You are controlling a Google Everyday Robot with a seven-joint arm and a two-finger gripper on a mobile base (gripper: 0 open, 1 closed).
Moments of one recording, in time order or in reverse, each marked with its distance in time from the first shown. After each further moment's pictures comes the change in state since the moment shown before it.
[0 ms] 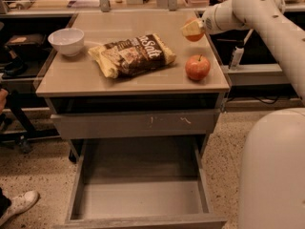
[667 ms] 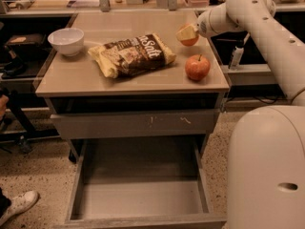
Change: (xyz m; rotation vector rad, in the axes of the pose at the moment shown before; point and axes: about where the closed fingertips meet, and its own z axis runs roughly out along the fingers) arm 0.012 0.010 0.025 -0.062 0.041 0.002
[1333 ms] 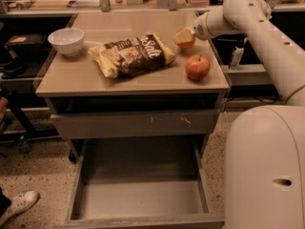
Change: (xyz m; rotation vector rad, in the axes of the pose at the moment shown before) arm 0.008 0.008 0.012 -0.037 0.013 0.007
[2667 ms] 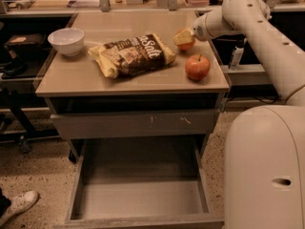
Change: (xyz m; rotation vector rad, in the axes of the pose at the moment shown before) arm 0.003 0.002 0.002 -0.006 0.011 -0.002
